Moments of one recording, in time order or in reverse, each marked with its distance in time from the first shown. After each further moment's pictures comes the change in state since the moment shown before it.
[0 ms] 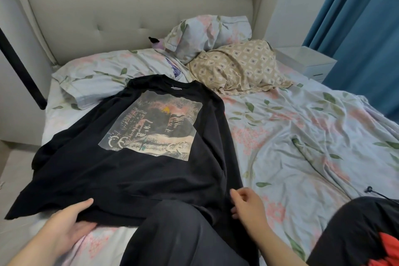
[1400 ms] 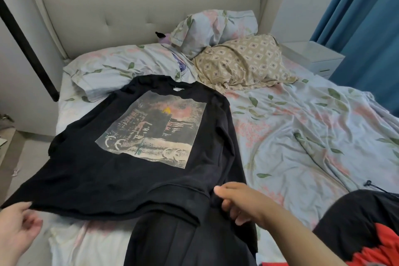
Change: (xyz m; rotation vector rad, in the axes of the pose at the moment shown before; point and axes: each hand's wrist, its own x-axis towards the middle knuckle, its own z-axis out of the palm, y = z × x) left_hand -0.028 0.028 -0.084 -0.102 0.333 0.181; right_hand -0.060 -0.079 -0.034 -0.179 -0.629 0.149
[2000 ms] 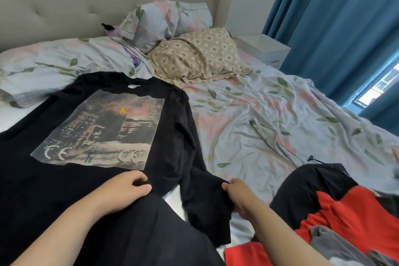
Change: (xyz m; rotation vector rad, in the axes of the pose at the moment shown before) left_hand -0.184 -0.032 0.203 1.365 -0.973 0.644; right_hand 0.037 0.088 -0.059 0.298 0.415 0.137
